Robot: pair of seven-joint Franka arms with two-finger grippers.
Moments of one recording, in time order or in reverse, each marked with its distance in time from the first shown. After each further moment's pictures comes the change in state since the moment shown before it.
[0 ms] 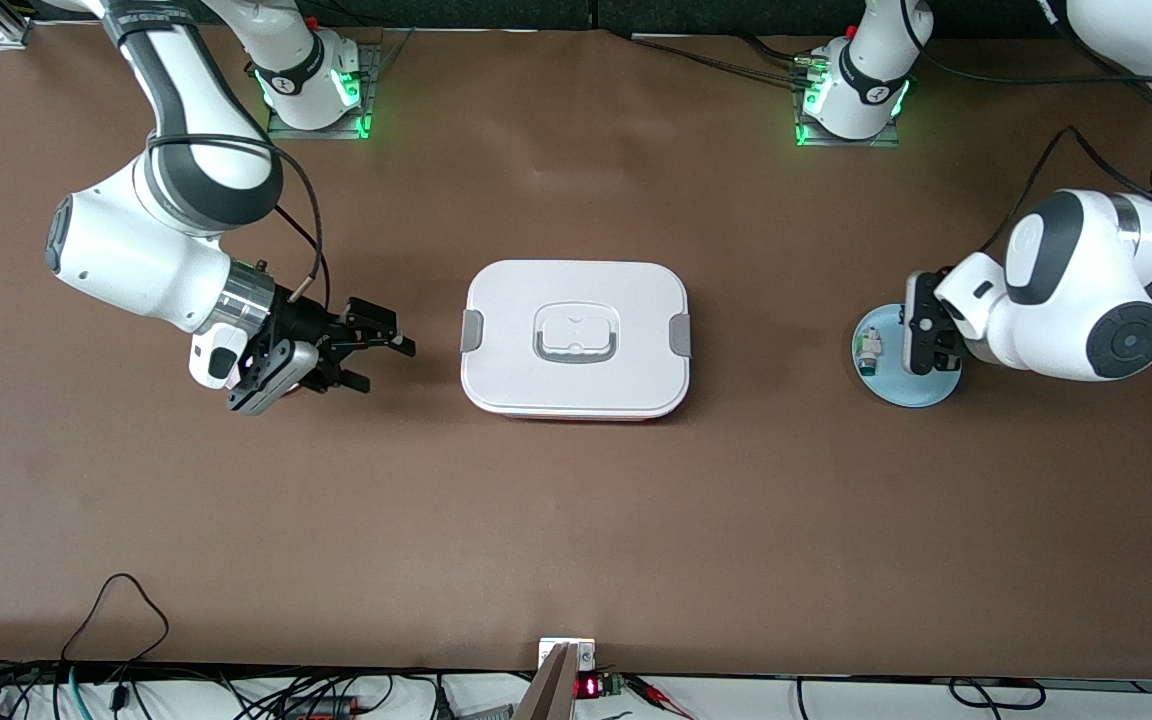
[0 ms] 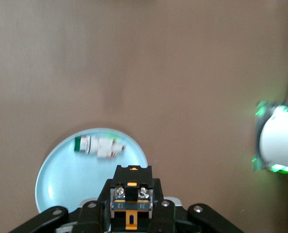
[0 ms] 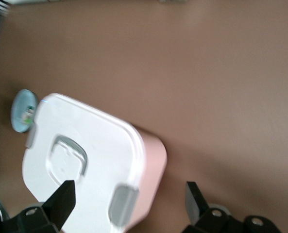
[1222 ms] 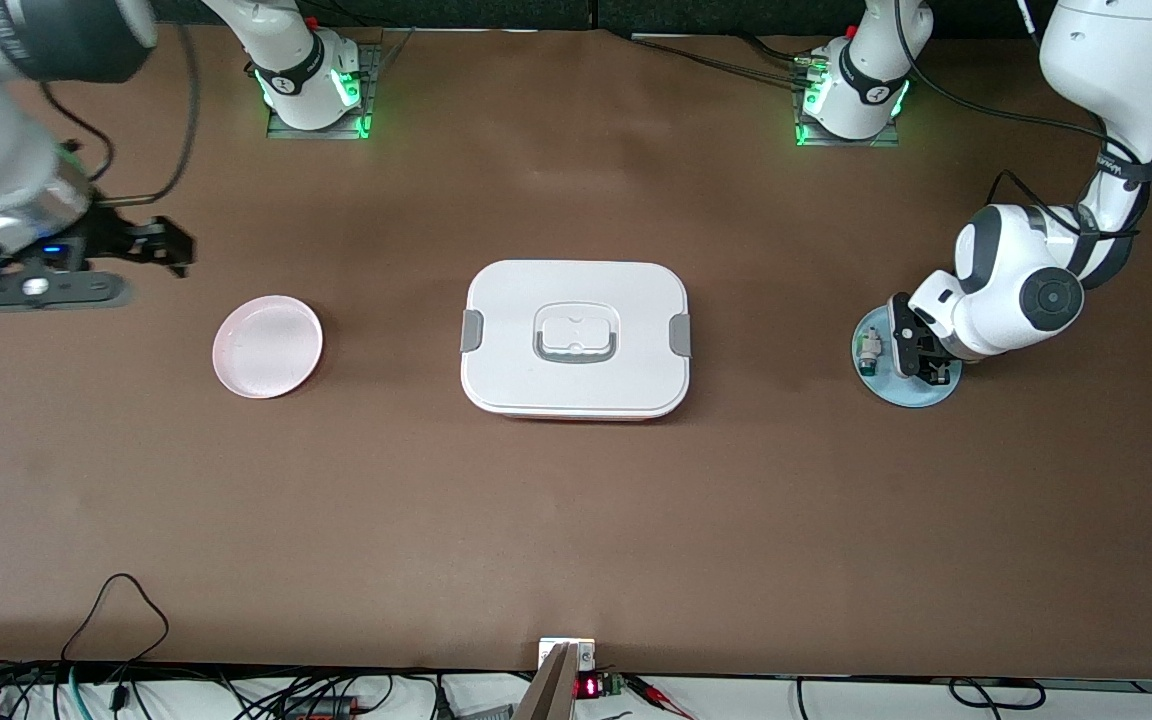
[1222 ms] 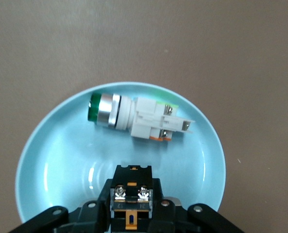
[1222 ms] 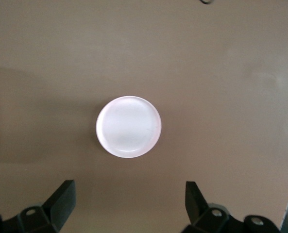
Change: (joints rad) left arm 0.074 0.038 0.008 -0.390 0.108 0.683 -0.084; right arm -0.019 -0.174 -0.136 0.303 -0.766 -0.698 0.380
